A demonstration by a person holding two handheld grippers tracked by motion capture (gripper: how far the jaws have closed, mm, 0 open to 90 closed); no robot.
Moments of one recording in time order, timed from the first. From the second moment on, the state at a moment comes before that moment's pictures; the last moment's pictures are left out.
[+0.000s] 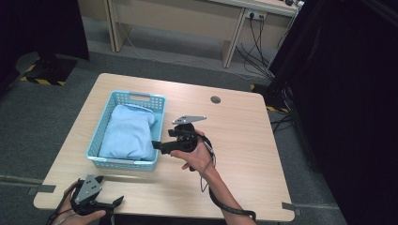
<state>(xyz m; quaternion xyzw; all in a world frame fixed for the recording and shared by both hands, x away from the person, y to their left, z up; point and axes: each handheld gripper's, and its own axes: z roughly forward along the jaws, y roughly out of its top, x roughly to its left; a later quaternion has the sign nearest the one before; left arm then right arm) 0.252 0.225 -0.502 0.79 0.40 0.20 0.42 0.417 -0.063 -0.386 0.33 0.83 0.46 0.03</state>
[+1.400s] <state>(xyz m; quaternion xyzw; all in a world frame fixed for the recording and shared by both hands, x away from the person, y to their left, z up) 0.252 0.224 -0.502 0.79 0.41 0.21 0.42 0.405 -0.095 -0.411 0.35 0.81 0.47 0.02</state>
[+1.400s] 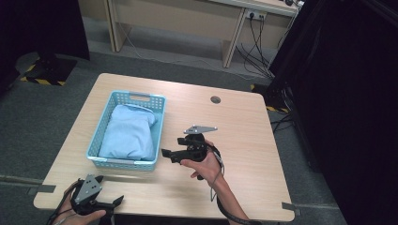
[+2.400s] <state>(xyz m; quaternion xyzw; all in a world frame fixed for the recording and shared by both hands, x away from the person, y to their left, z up) 0.252 0.225 -0.502 0.79 0.41 0.21 0.42 0.400 -0.114 -0.422 0.36 0.81 0.46 0.02</state>
